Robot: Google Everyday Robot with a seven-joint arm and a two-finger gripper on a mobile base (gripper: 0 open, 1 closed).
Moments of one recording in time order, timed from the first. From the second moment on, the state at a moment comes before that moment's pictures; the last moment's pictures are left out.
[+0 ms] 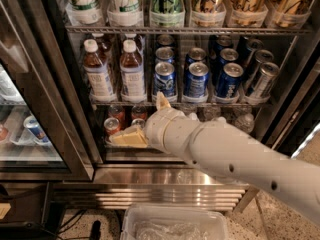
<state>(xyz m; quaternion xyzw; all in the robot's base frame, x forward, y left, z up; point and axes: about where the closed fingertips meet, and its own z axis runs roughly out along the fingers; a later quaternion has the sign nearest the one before) 0.527 0.054 0.825 -0.37 0.72 0.15 0.56</state>
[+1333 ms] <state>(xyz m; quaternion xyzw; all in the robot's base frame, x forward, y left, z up) 0.538 0.077 0.827 -0.29 0.72 0.07 0.63</state>
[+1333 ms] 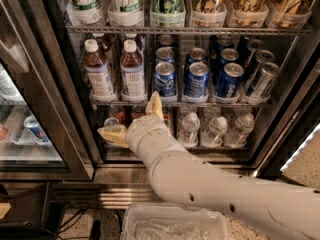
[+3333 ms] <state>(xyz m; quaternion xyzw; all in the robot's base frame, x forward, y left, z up) 0.581 0.079 0.848 -0.22 0.67 0.04 0.71</state>
